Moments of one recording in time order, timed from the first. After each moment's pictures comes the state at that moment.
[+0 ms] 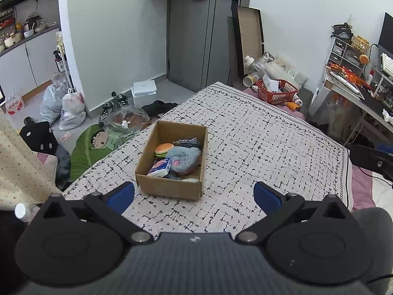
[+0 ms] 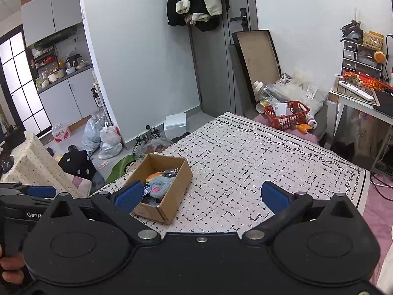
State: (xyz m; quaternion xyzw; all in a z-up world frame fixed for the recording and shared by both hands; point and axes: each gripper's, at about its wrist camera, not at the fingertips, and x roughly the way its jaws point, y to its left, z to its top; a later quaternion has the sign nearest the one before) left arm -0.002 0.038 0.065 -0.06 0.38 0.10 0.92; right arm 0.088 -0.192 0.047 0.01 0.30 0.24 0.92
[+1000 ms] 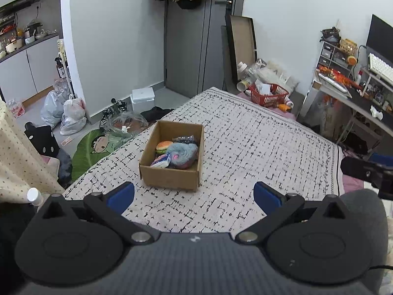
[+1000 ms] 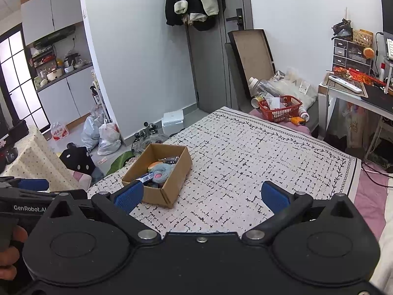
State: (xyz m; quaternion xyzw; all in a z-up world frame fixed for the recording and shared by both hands) left arm -0.057 0.024 0.071 -0.06 0.36 0.09 0.93; right arm 0.044 -0.201 0.041 0.00 0.31 0.23 0.92
